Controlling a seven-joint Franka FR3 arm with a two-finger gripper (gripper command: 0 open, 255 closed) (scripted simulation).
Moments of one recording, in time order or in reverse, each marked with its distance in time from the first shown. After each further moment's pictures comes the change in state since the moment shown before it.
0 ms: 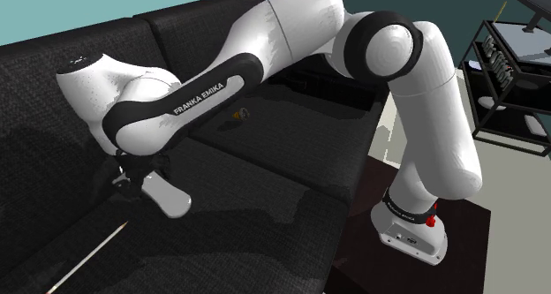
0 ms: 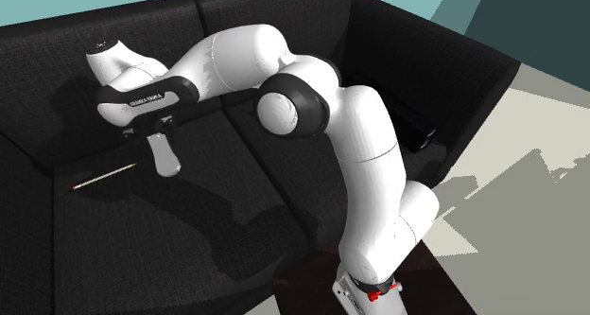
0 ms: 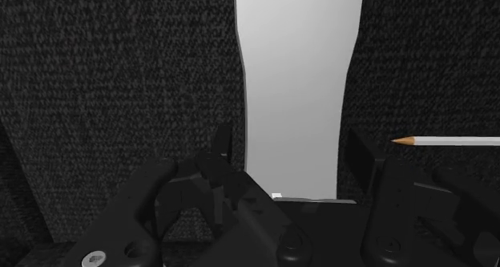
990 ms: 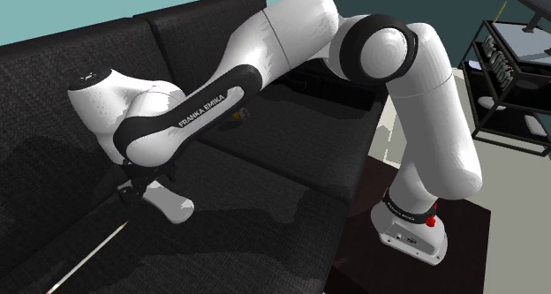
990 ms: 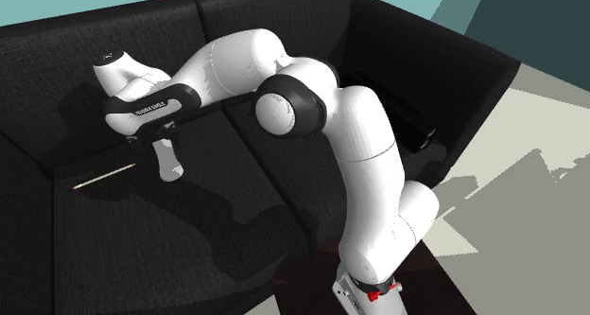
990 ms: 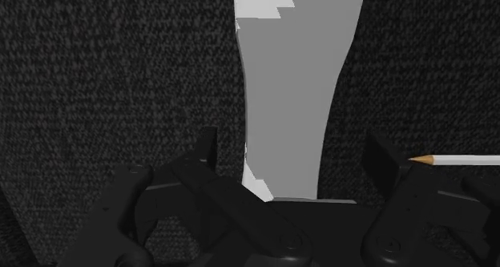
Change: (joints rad) arm 0.000 0.020 -0.008 -0.039 -0.013 0.058 0.011
